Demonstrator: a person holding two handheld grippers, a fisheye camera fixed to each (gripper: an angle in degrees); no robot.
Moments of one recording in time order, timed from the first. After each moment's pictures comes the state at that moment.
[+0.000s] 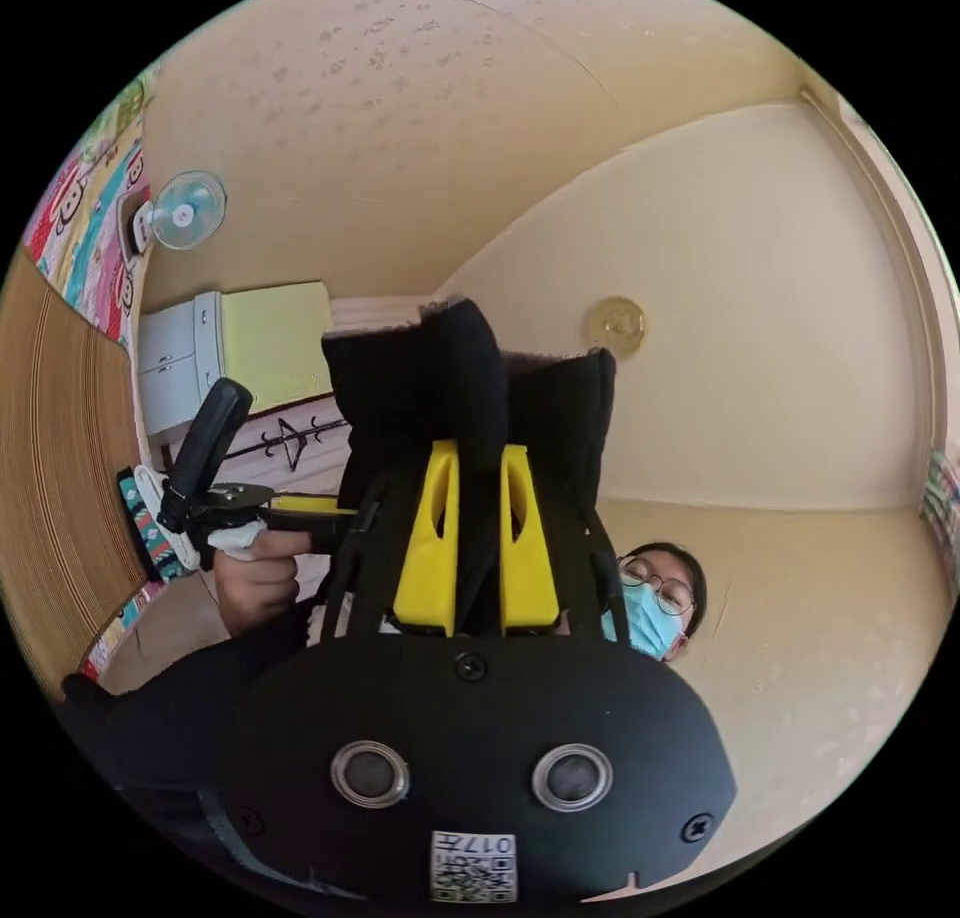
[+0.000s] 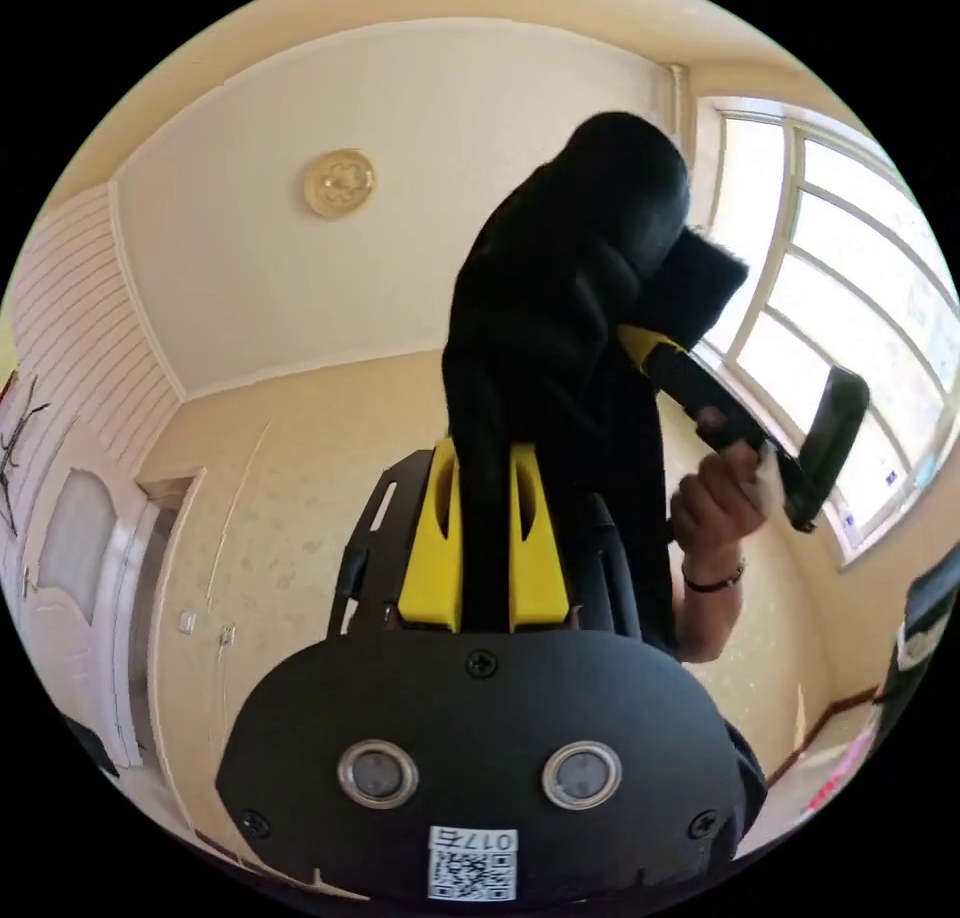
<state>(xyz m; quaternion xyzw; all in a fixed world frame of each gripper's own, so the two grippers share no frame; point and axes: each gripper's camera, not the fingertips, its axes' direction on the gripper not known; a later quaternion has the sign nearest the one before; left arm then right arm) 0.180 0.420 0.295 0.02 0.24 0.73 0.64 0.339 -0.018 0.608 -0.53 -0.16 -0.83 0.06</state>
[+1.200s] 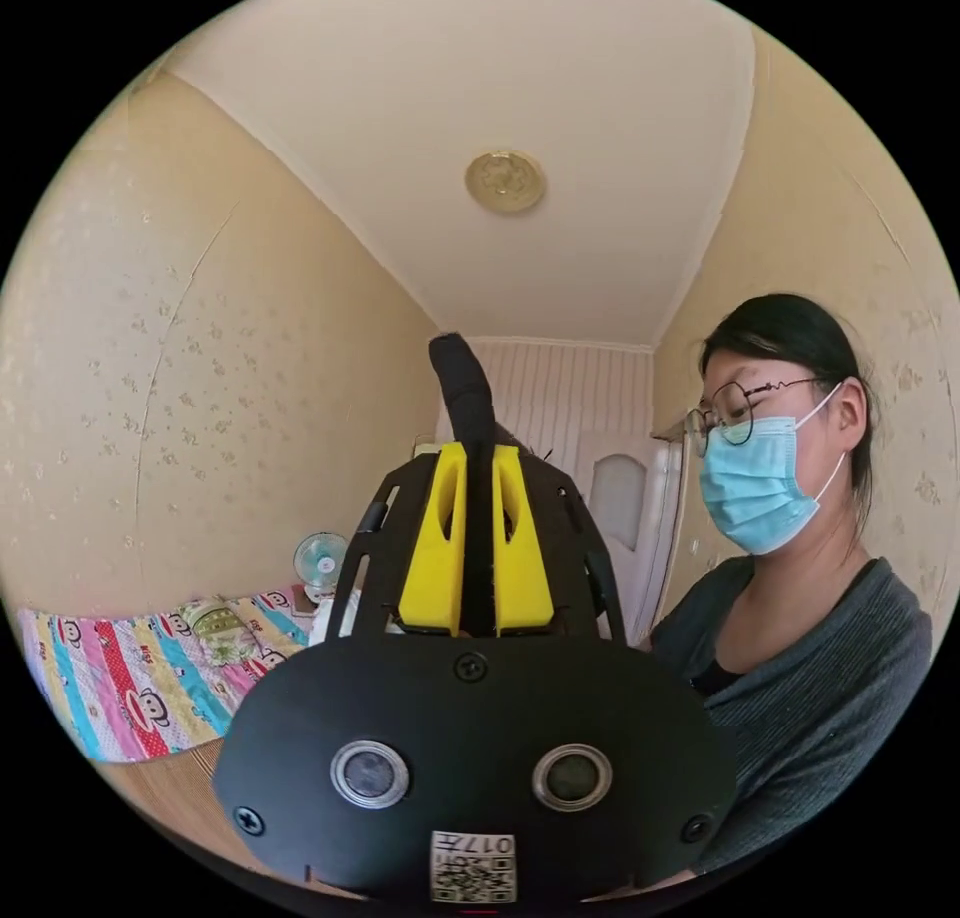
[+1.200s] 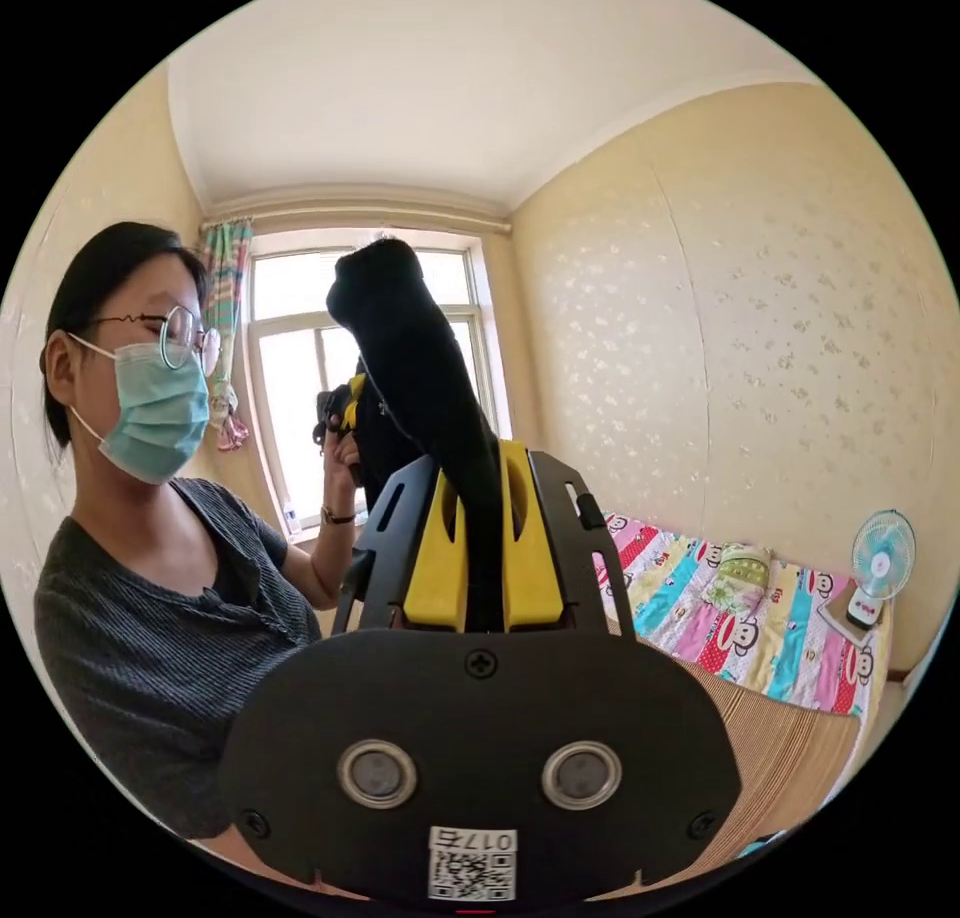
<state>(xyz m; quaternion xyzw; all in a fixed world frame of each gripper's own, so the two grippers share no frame) 0.108 0.710 0.327 0.33 -0.06 0.91 0.22 0.640 0.165 0.580 0.29 -0.15 -0.94 -0.07</state>
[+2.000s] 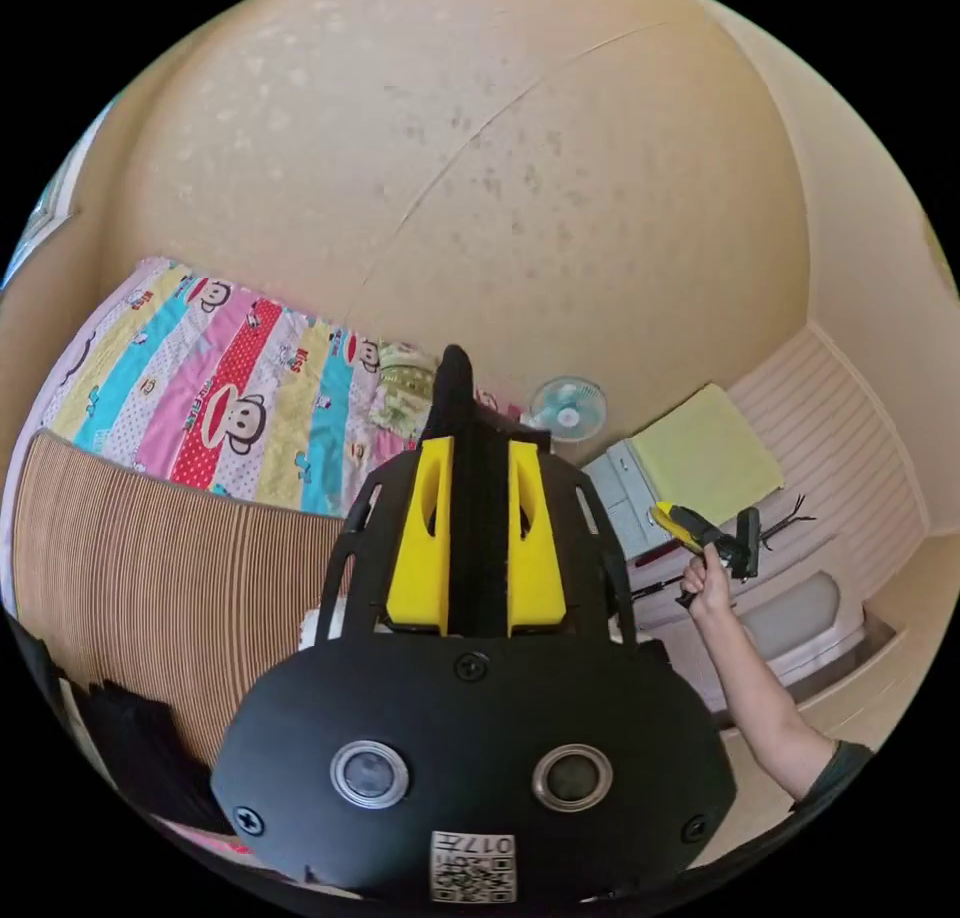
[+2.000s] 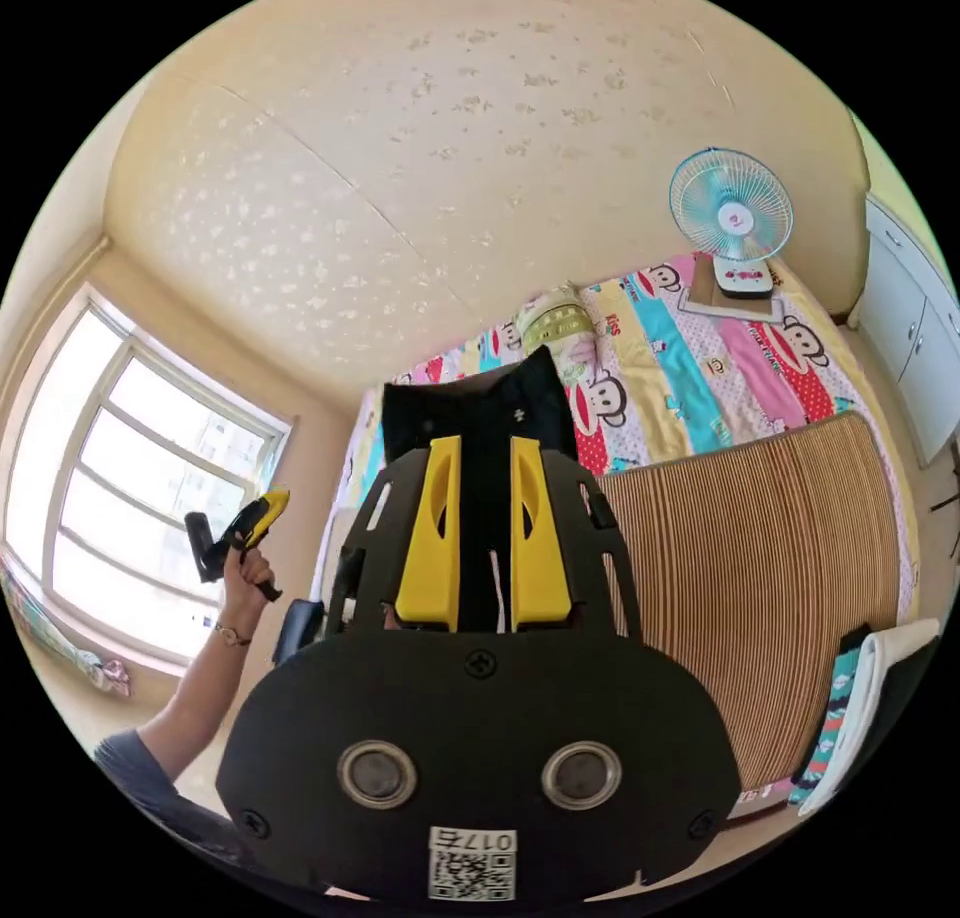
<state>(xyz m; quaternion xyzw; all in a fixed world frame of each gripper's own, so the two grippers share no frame) 0.511 0.210 0.129 0.55 -0.21 0.58 0.57 0.024 0.069 0.326 0.41 -0.02 -0.81 0.42</state>
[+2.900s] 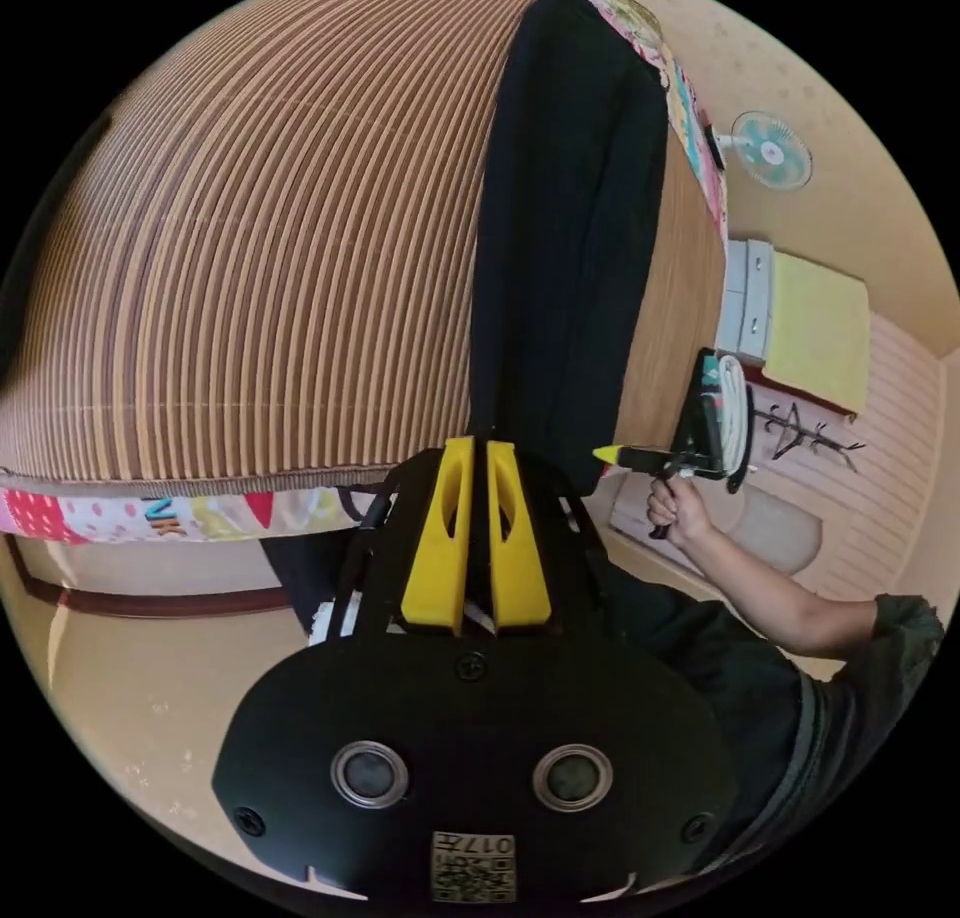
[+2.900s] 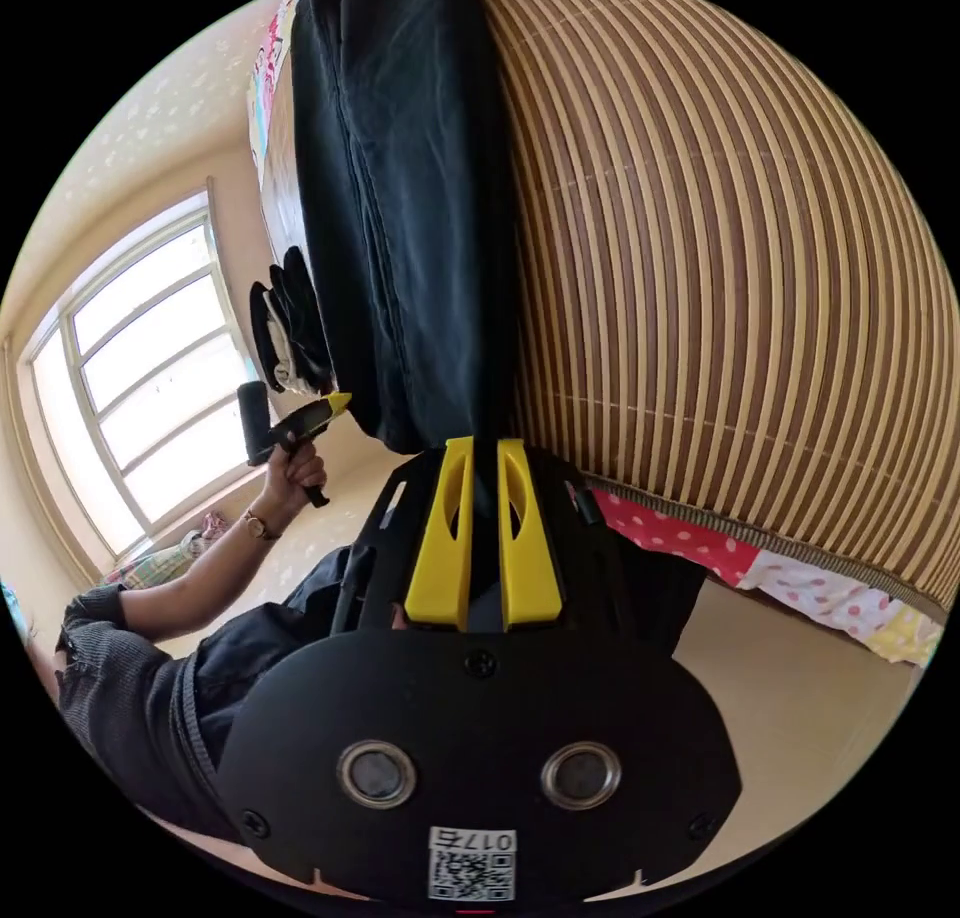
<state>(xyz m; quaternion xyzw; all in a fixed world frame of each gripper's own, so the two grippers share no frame) 0.151 -0.097 0.107 0.33 -0.24 0.33 0.85 0.100 -0.378 0.286 0.02 0.17 -0.73 0.66</state>
